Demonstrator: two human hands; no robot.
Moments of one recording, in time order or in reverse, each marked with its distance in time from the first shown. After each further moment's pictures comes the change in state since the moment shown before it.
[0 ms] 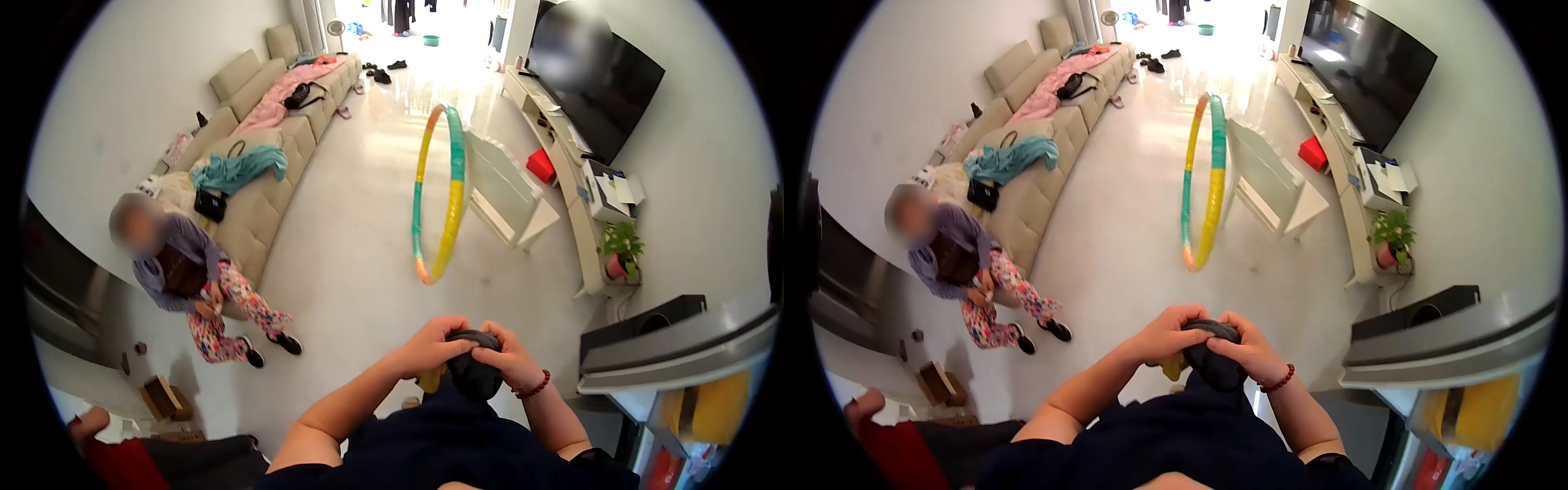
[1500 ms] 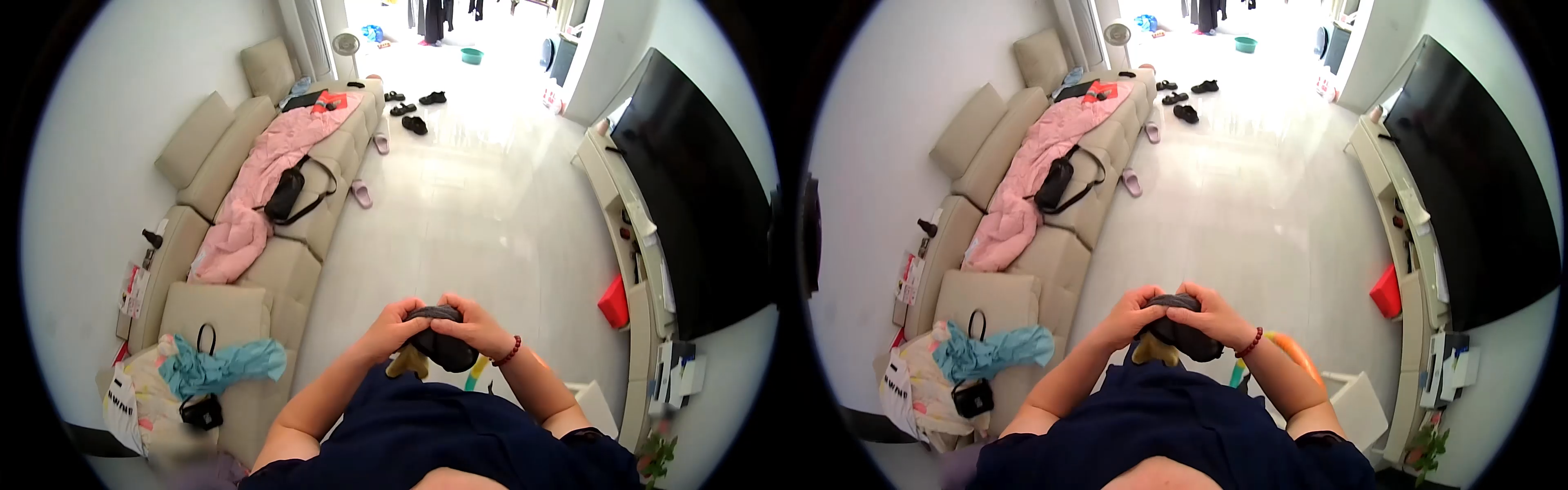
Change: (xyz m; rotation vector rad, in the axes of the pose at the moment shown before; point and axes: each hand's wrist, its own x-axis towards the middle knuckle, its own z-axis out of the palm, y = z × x) left_hand 0.692 0.261 -1.053 -0.129 0.336 -0.059; right_hand 1.274 -0.382 -0.210 -0.261 -0.211 -0.046
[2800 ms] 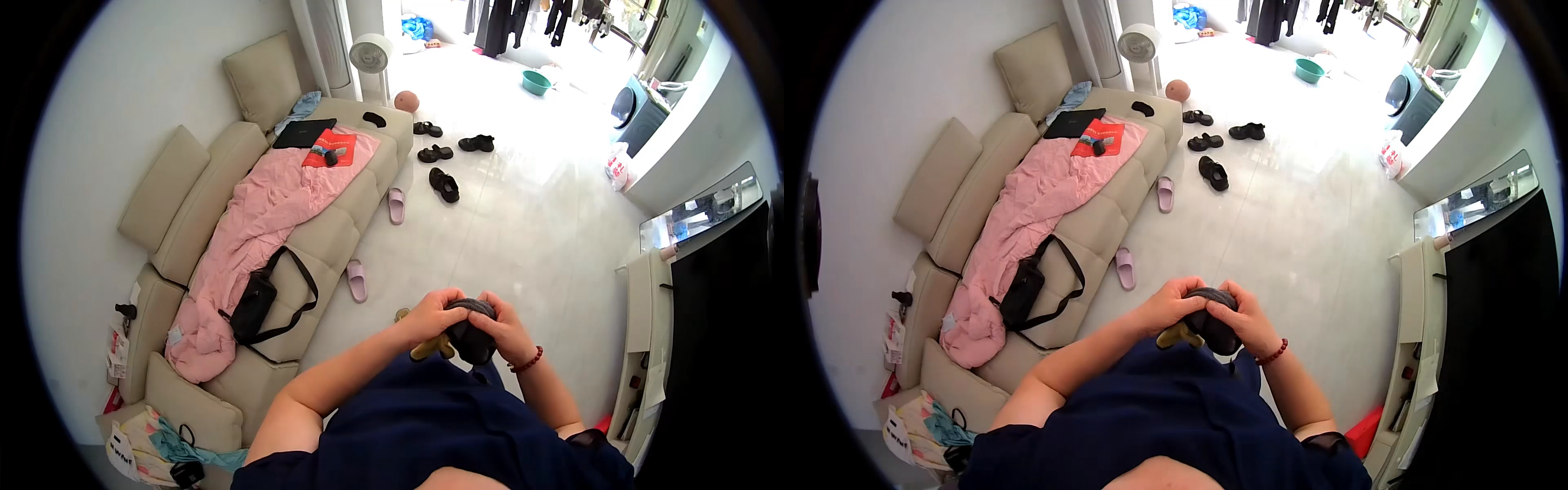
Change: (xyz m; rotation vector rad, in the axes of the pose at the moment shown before) left_hand 0.737 0.261 -0.282 -0.040 0.039 0.003; right_hand 0.643 -0.138 -0.502 0.149 0.050 0.091
